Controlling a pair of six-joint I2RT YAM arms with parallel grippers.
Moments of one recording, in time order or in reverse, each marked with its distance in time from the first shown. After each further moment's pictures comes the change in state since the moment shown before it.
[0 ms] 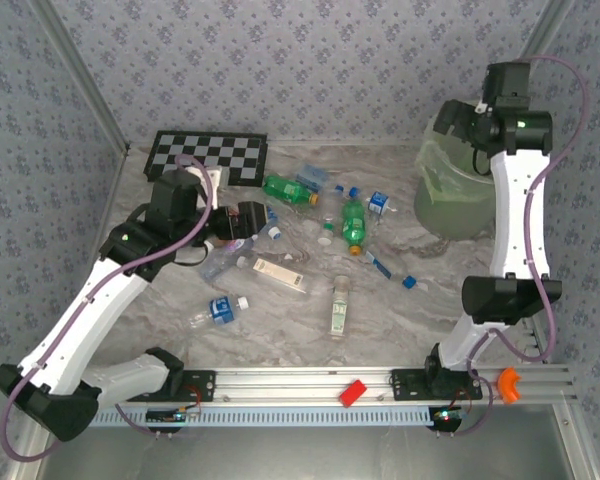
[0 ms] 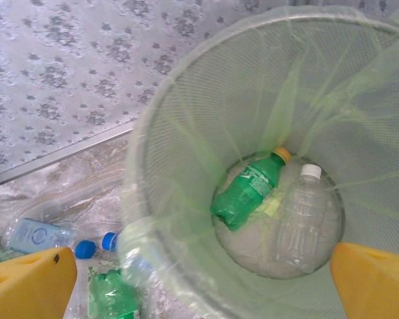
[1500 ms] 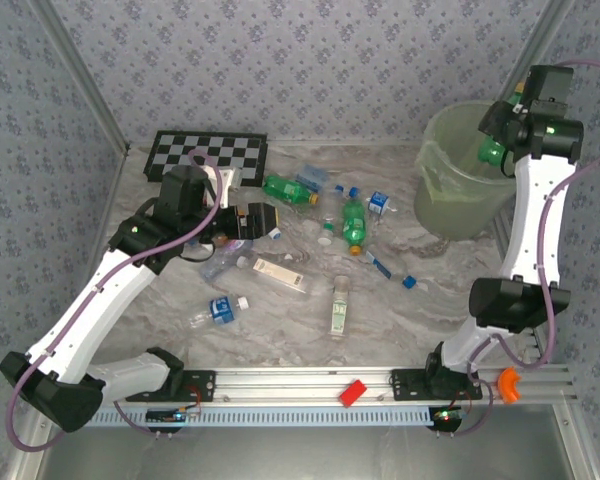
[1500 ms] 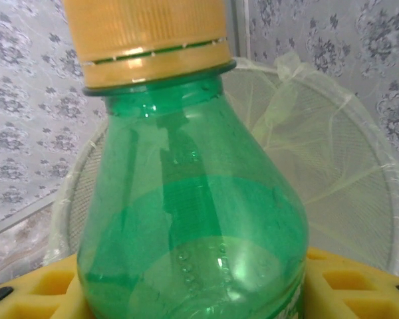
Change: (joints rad) left arm 0.000 0.059 0.014 0.031 0.182 0.004; right arm -0.192 -0.007 -0.038 0.087 -0.036 0.003
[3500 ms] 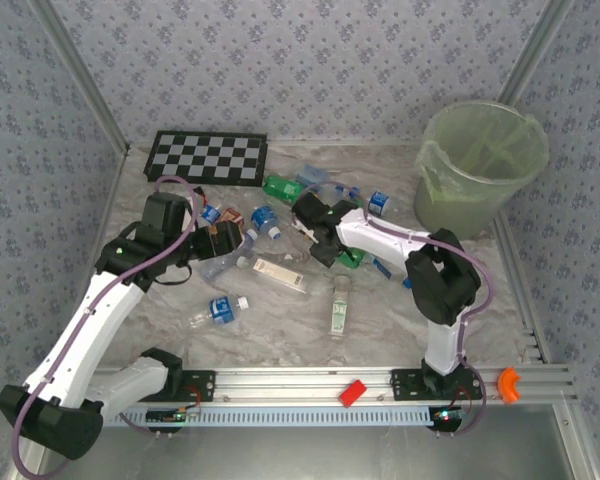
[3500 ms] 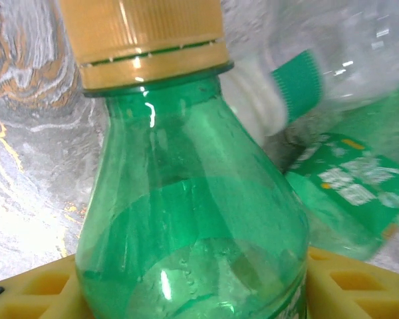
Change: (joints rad) left arm 0.157 -0.141 -0.200 -0.150 -0.179 -0.076; right arm 0.957 0.163 -0.763 0.258 0.266 -0.487
